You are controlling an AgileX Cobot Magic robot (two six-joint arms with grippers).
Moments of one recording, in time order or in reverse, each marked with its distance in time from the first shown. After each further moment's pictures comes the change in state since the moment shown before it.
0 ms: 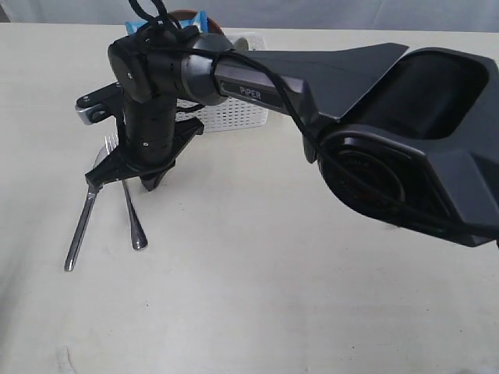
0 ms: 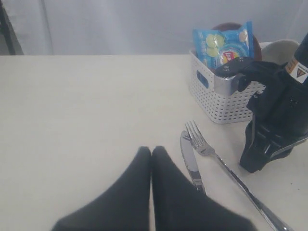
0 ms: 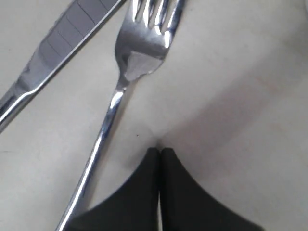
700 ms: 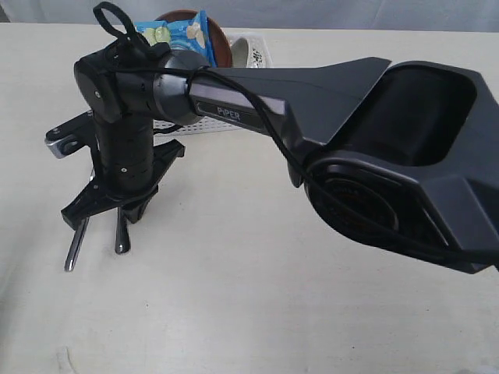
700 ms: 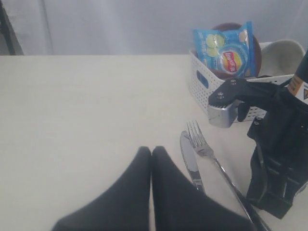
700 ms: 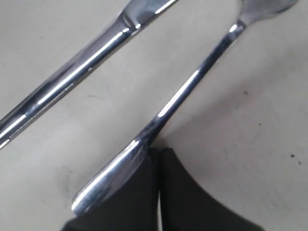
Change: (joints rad) left arm 0.000 0.000 0.000 0.000 0.000 0.000; right arm 0.078 0.000 -0.003 0.046 0.096 -0.048
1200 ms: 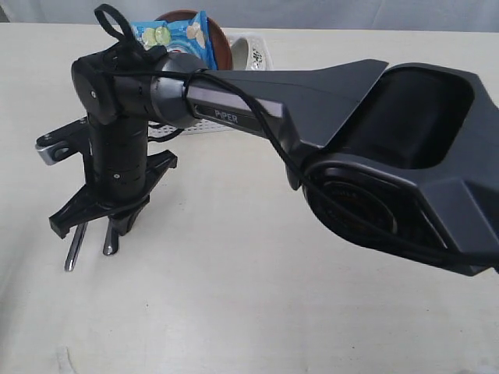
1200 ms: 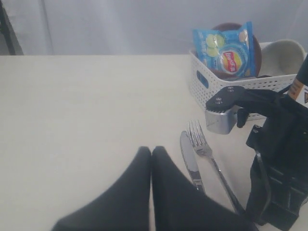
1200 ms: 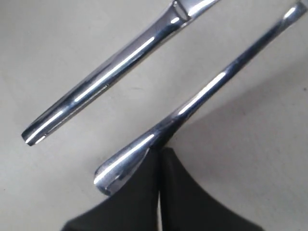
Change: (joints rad) left arm 0.000 0.000 0.000 0.000 0.000 0.000; right arm 0.003 0.000 0.000 0.092 0.014 -0.039
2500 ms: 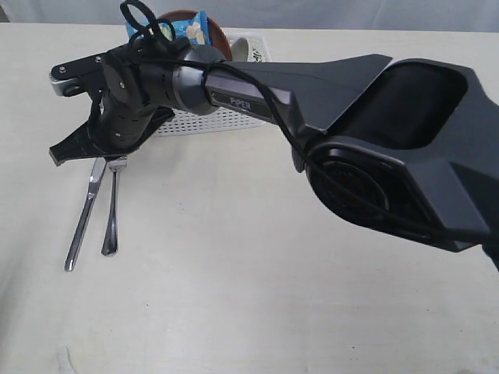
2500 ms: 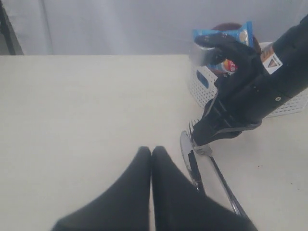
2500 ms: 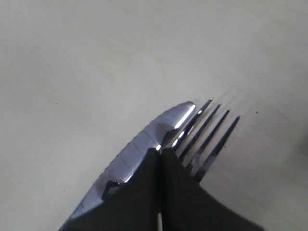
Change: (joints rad) left arm 0.000 0.000 0.000 0.000 0.000 0.000; right arm -0.065 0.034 -0.025 -0.114 -0.442 0.147
